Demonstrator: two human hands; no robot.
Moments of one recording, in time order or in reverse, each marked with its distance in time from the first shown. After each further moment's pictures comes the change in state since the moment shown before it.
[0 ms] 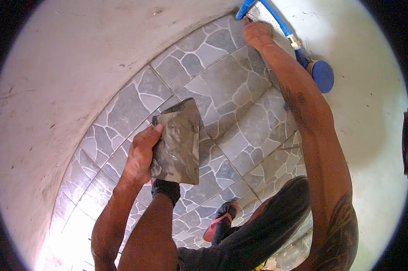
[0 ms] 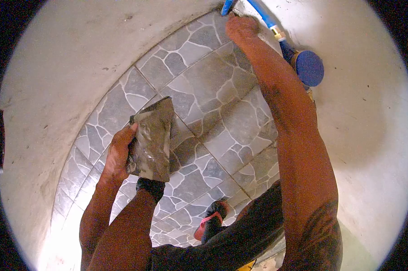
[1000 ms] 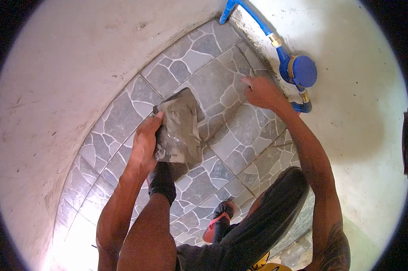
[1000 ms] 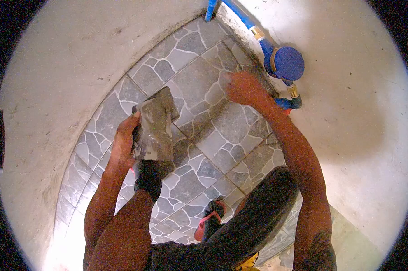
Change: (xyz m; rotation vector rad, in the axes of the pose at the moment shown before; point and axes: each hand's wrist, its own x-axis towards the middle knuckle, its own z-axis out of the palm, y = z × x) left_hand 0.034 -0.008 0.016 -0.006 -0.024 0.028; right_hand -0.206 0.019 -0.041 0.633 -0.173 -0.278
